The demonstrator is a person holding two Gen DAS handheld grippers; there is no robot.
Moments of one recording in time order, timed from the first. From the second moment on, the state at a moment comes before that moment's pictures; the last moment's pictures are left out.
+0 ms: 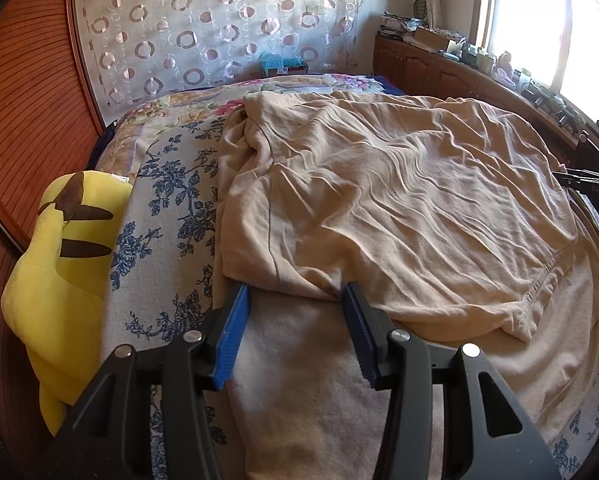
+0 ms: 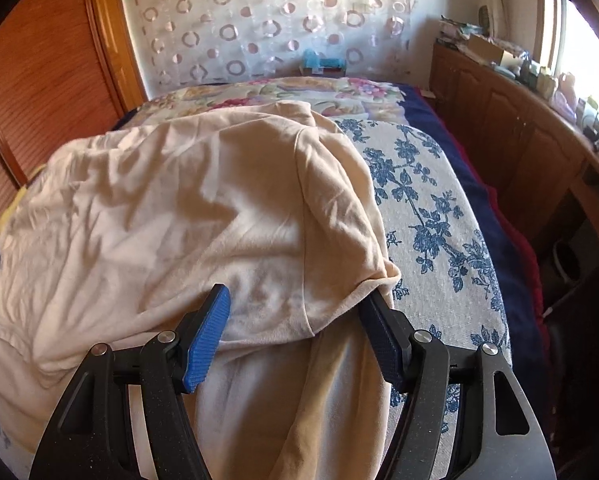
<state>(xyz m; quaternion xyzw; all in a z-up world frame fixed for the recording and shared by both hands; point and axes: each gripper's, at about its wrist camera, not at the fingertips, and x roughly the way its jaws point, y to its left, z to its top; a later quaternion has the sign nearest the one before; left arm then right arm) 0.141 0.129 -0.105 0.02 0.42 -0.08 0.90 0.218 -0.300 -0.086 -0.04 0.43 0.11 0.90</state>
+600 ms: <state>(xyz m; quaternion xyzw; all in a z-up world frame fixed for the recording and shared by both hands) 0.180 0.146 -0.097 -0.01 0.45 -0.07 0.89 0.217 -0.298 -0.088 -0.05 0.43 0.10 0.90</state>
